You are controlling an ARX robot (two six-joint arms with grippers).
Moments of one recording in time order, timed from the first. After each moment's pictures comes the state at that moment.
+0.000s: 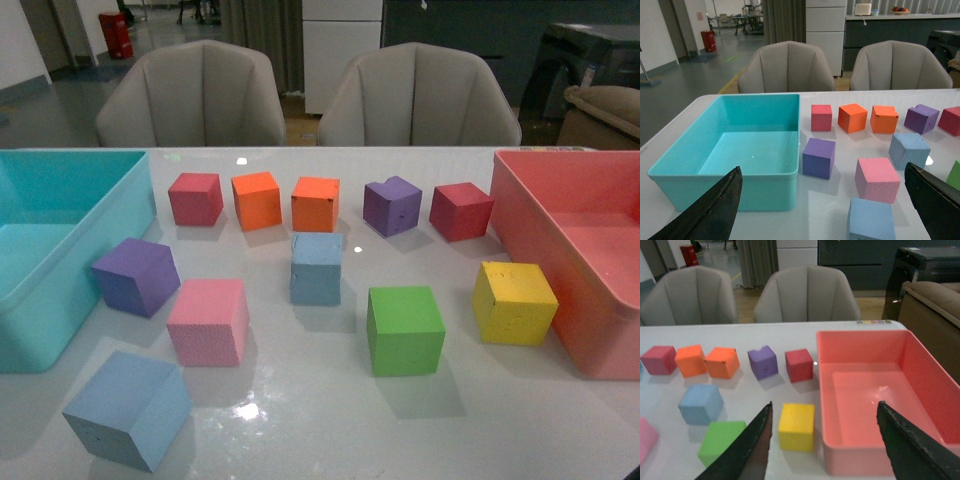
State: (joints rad) left arm 0.00 0.01 0.01 -0.01 0.00 0.00; right arm 0.26 0.91 0.27 0.55 0.25 0.05
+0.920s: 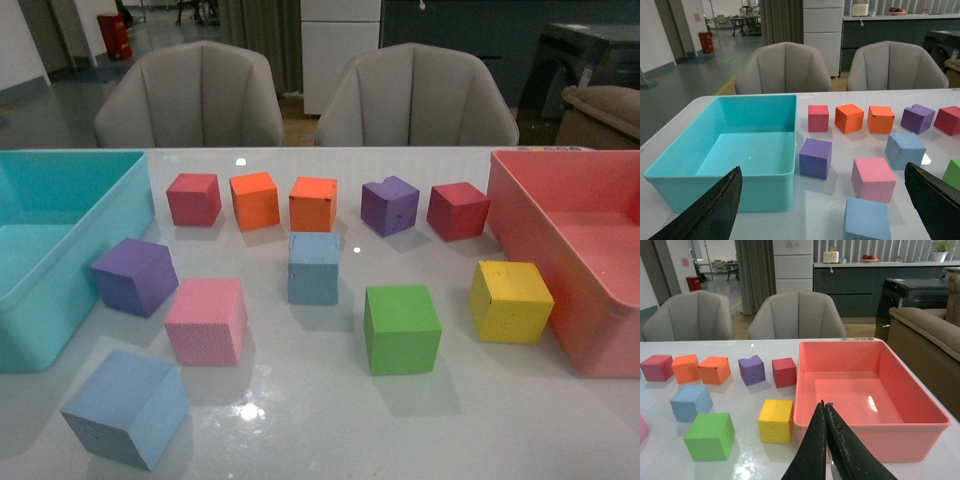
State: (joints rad) left arm 0.00 0.01 0.01 0.00 0.00 0.00; right arm 0.00 0.21 0.01 0.22 0.00 0.01
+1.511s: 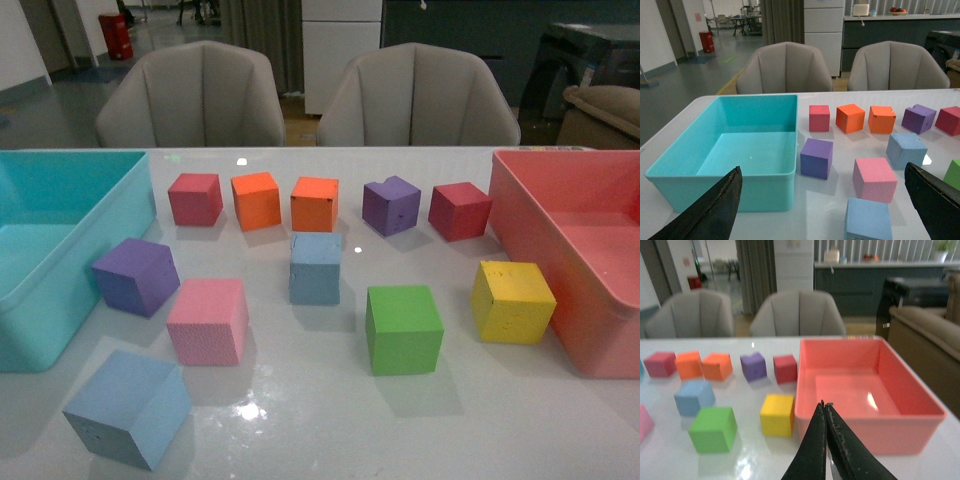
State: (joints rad) left arm 0.00 0.01 0.01 0.00 0.00 0.00; right arm 0.00 0.02 0.01 -0.01 0.00 0.01
